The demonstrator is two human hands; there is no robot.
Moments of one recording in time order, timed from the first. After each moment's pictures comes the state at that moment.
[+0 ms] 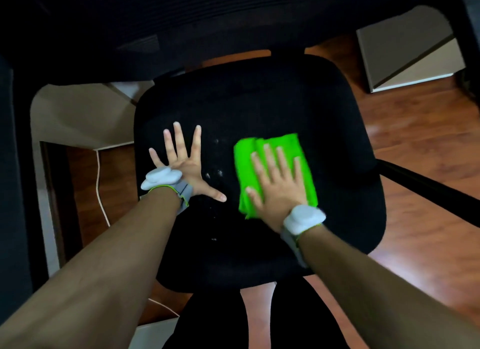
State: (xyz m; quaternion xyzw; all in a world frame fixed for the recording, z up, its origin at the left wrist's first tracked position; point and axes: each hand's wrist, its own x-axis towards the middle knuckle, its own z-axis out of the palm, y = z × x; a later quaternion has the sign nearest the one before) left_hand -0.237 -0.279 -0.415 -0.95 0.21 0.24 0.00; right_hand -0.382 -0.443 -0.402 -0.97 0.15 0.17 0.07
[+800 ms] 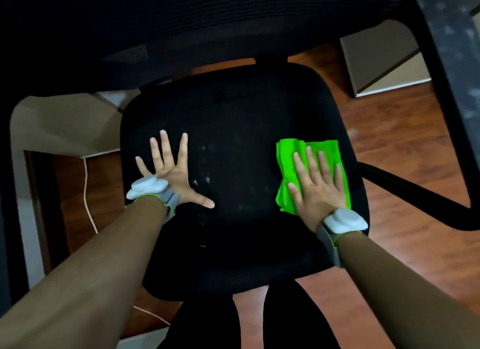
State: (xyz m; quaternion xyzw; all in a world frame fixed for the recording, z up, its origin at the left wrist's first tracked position) left_hand -0.238 -0.280 -0.406 -0.94 0.20 0.28 0.03; right_hand -0.426 -0.521 -0.396 -0.95 0.25 0.17 0.06
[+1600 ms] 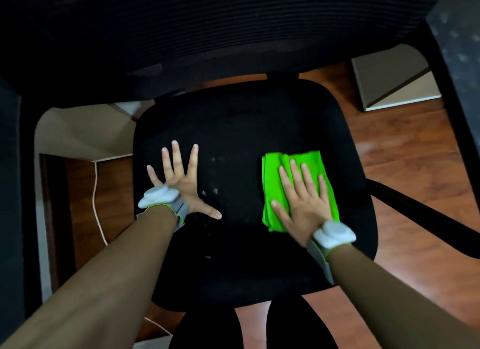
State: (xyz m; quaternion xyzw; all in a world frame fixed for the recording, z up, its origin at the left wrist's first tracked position) left_hand -0.239 -0.280 -0.412 -0.95 0.20 0.24 0.02; right_hand -0.406 -0.495 -0.397 -0.97 0.17 0.15 0.07
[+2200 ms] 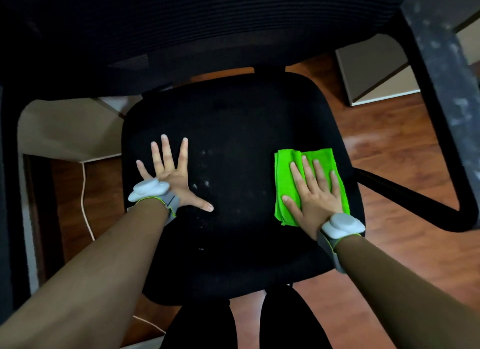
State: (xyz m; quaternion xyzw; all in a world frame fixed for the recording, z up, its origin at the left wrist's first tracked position) left_hand -0.237 -0.281 -0.410 -0.94 0.19 0.29 0.04; right_hand -0.439 -0.524 -0.395 -0.97 0.21 0.16 0.03
